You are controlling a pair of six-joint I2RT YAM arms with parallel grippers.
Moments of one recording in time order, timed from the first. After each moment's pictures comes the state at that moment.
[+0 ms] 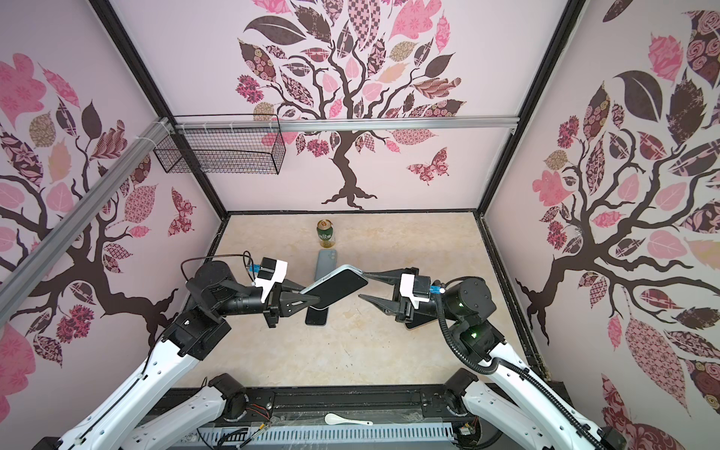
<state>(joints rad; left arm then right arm) -0.56 0.82 0.87 -0.10 0.93 -0.03 0.64 0.73 0.75 0.34 -0.75 -0.09</state>
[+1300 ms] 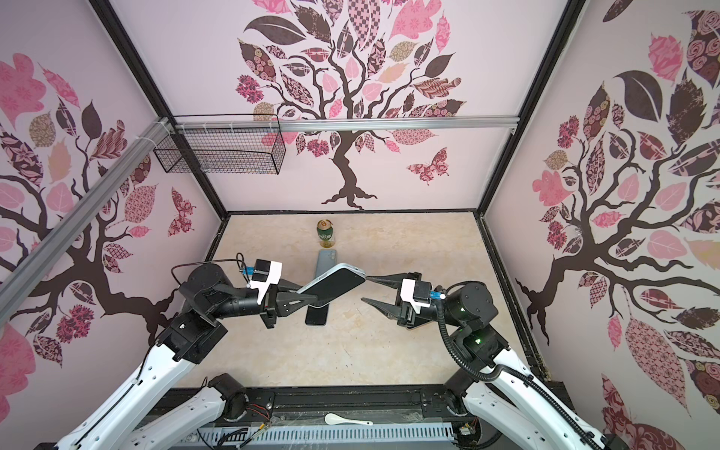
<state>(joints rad) -0.56 0.80 0.87 -0.09 0.92 -0.01 0.64 0.68 0.72 0.30 -0.73 -0.12</state>
